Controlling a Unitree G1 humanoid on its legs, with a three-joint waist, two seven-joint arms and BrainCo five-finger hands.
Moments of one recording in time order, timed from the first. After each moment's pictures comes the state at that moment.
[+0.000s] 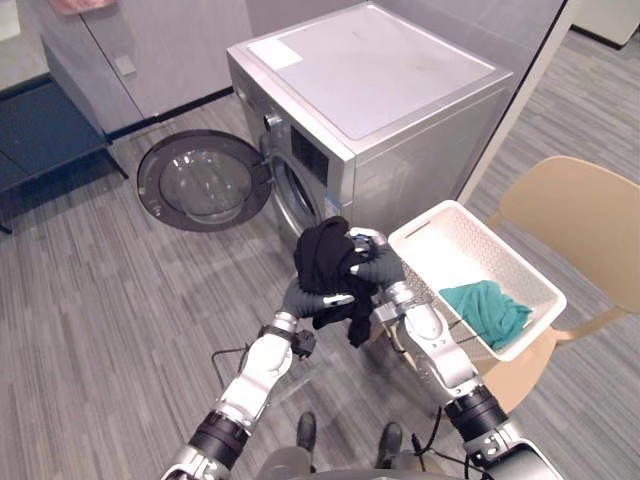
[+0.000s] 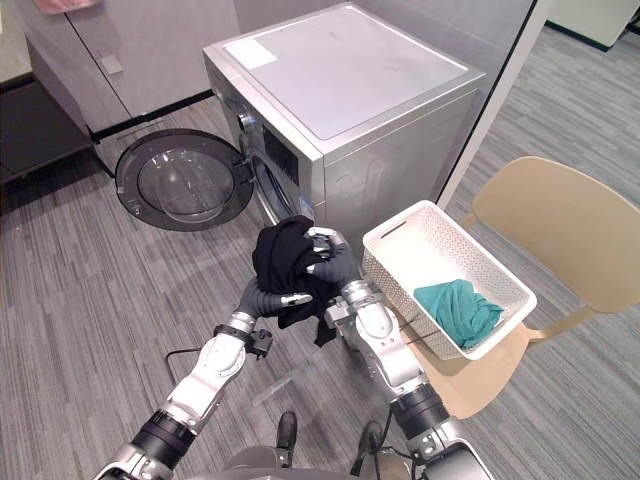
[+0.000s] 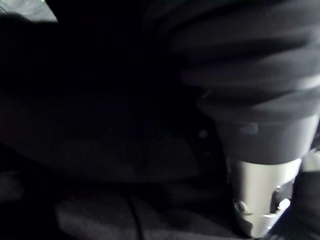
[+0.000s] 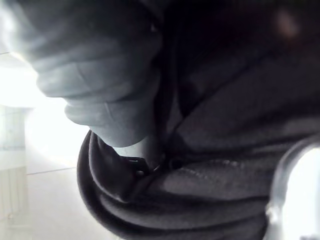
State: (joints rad) left arm -0.16 0.19 -0.43 0.26 0.08 -0.20 0.18; right arm -0.28 -0.14 0.40 0.14 0.32 -0.15 0.00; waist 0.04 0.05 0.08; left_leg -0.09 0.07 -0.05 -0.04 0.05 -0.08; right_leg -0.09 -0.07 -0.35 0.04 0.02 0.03
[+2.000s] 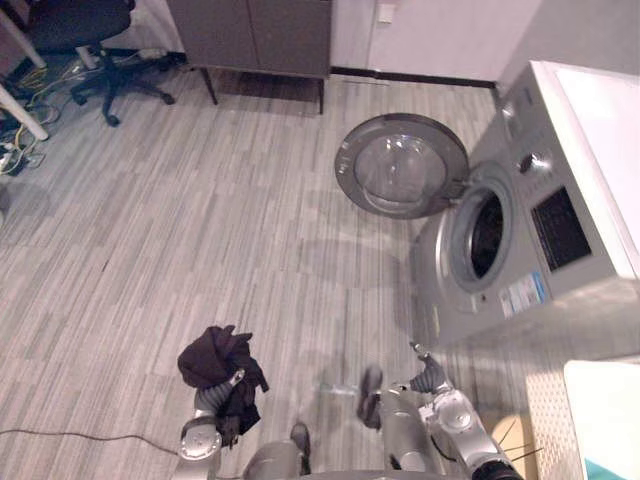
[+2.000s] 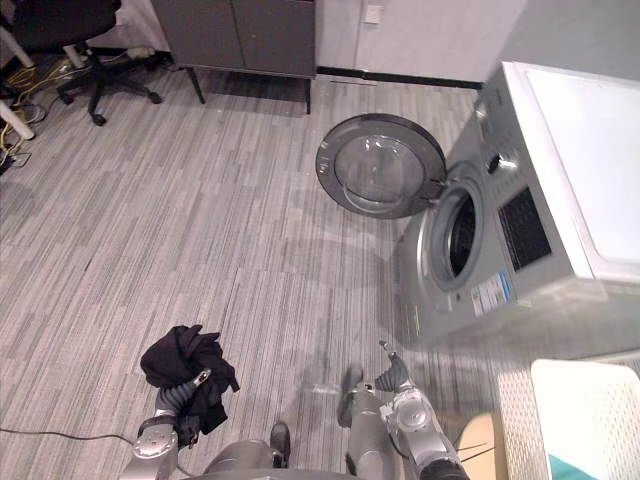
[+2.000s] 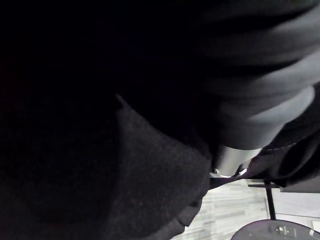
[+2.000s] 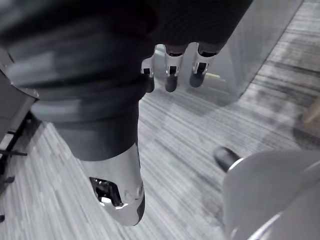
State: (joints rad) left arm 0.12 0.15 0.05 0.64 0.01 -0.14 0.17; right arm 0.01 -0.13 0.07 0.69 -0.32 -0.08 -0.09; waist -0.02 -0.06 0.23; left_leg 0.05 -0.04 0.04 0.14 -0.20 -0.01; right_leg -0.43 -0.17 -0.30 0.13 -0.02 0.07
